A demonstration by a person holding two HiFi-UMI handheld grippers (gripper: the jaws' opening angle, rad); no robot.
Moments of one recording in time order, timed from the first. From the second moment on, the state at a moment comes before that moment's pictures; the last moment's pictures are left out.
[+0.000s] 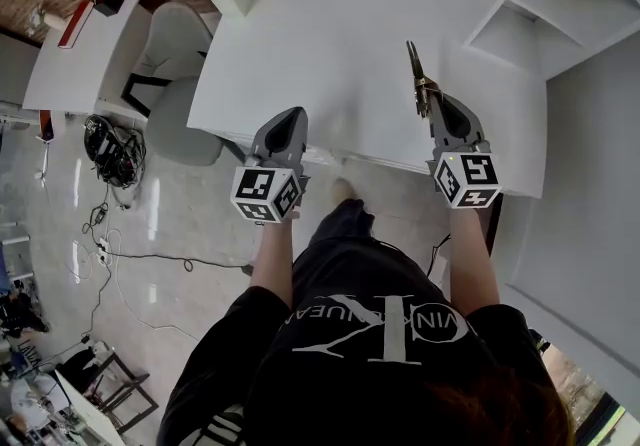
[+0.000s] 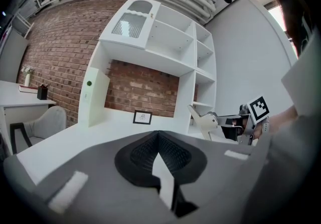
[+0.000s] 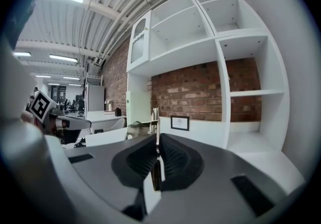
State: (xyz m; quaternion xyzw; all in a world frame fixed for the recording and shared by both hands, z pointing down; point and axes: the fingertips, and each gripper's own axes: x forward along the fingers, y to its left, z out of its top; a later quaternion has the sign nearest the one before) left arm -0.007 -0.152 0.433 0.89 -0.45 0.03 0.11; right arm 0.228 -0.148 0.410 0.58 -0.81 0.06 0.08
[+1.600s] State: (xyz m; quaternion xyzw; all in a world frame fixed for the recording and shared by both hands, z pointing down) left arm -0.024 -0.240 0.498 0.87 -0.46 0.06 0.18; right arm 0.169 -0.262 0.544 0.42 -0.76 -0.10 0.48
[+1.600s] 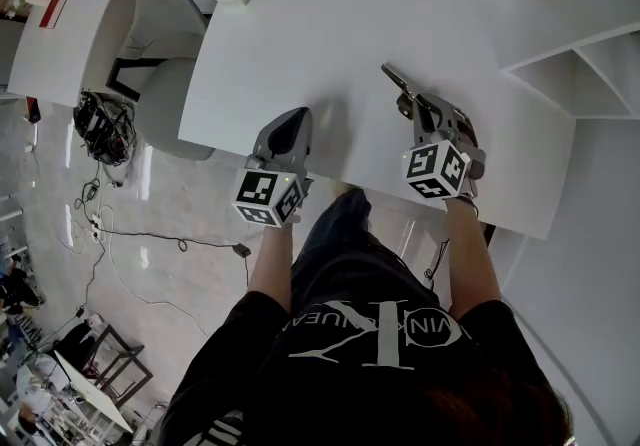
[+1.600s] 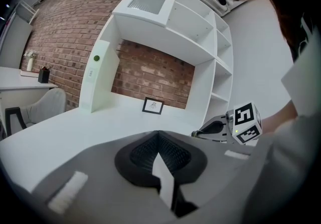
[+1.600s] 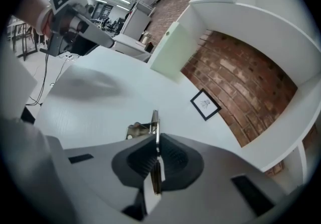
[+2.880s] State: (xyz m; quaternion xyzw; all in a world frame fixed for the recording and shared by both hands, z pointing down) left arm -0.026 -0.250 0.508 0.87 -0.45 0.06 0.19; right arm 0.151 -0.257 0.569 0.40 -0.77 -0.12 0.49
